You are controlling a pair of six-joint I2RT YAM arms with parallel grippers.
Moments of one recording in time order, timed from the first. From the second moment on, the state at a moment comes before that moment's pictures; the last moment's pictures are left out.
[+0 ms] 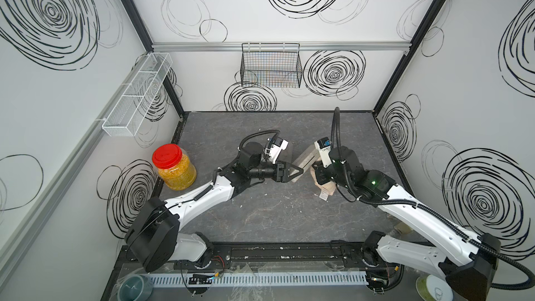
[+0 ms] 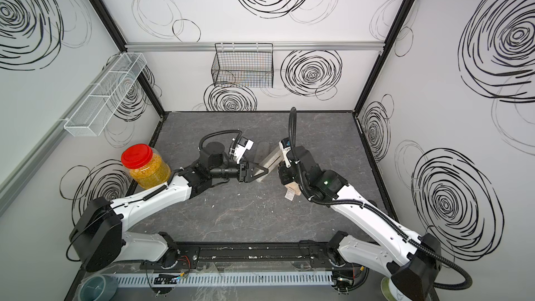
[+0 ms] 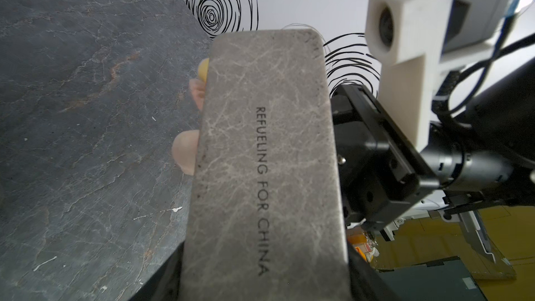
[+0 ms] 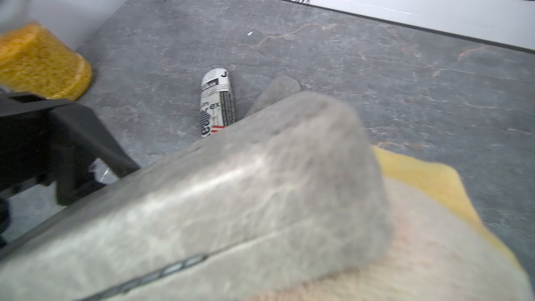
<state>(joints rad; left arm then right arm) -0.65 1.37 0.83 0.22 0.73 -0.66 0.78 1.04 0.95 -0.55 0.11 0.21</state>
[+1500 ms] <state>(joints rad) -0.63 1.29 0.66 0.71 0.32 -1.19 0.83 1.13 0.94 -0.14 -0.40 0.34</state>
